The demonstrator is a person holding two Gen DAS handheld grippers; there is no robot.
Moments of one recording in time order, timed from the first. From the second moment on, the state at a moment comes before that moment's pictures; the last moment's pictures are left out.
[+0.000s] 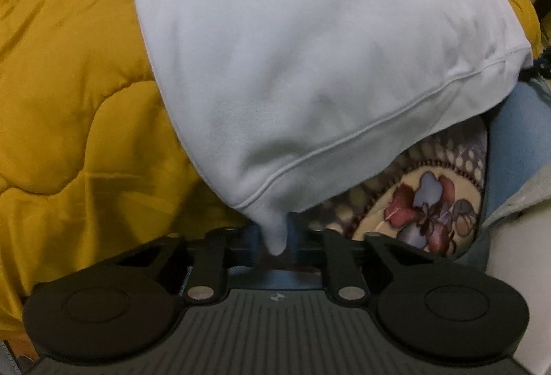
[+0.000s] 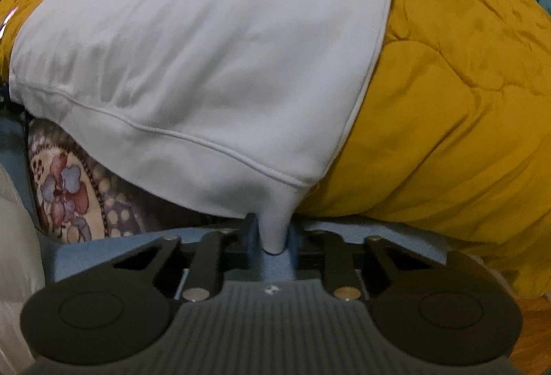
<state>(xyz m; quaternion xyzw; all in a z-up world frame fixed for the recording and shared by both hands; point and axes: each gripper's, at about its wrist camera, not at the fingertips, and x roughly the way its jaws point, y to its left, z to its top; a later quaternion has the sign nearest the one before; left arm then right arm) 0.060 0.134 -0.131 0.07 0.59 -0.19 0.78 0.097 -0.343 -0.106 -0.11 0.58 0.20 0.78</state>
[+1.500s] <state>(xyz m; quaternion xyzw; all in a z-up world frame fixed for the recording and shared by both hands) 0.201 0.154 -0.048 0.16 0.49 -0.13 0.85 0.264 -0.322 -0.052 -0.12 0.48 0.20 0.85</state>
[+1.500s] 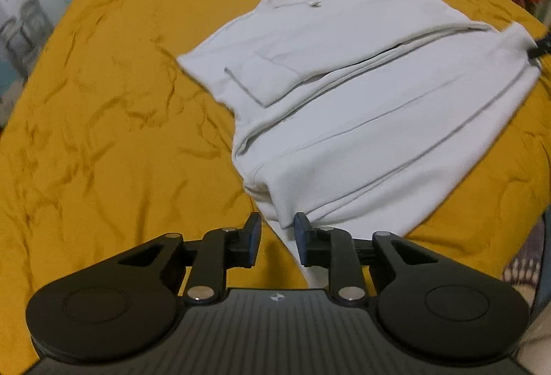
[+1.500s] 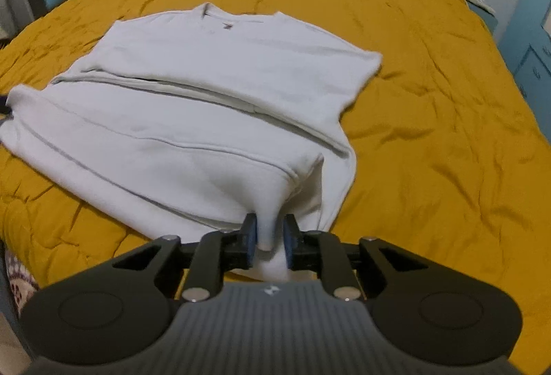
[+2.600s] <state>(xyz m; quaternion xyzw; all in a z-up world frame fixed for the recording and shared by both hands) 0.194 0.098 -0.094 0.44 0.38 -0.15 0.80 0.228 -0.258 -0.073 -0.49 0.37 0.28 0.74</state>
